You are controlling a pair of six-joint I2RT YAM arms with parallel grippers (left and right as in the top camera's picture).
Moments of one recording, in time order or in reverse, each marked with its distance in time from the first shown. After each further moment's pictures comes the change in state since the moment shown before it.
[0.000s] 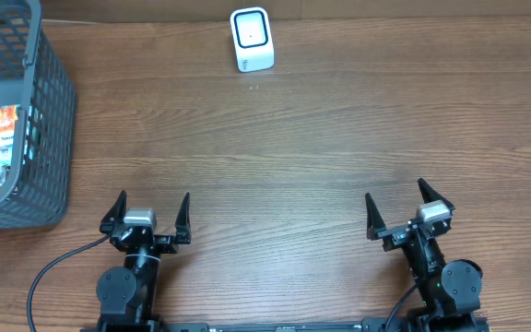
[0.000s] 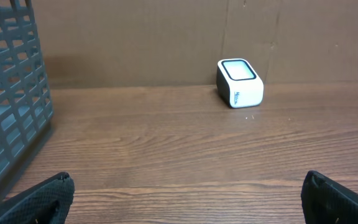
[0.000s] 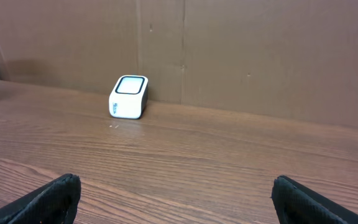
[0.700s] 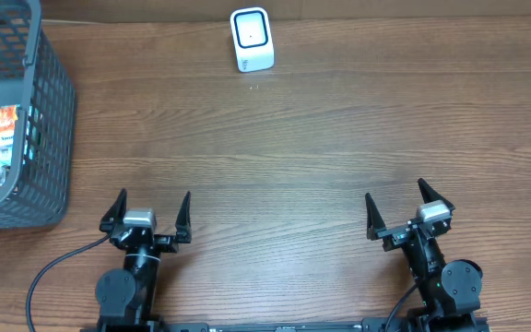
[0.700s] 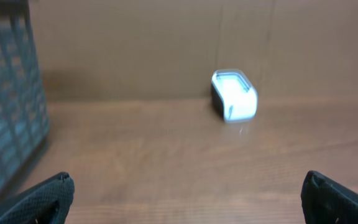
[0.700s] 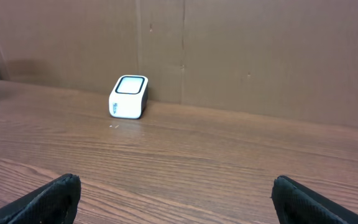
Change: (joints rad) left arm 0.000 0.000 0.000 0.068 0.026 0.000; right arm 0.000 0.000 0.000 0.000 0.000 0.000
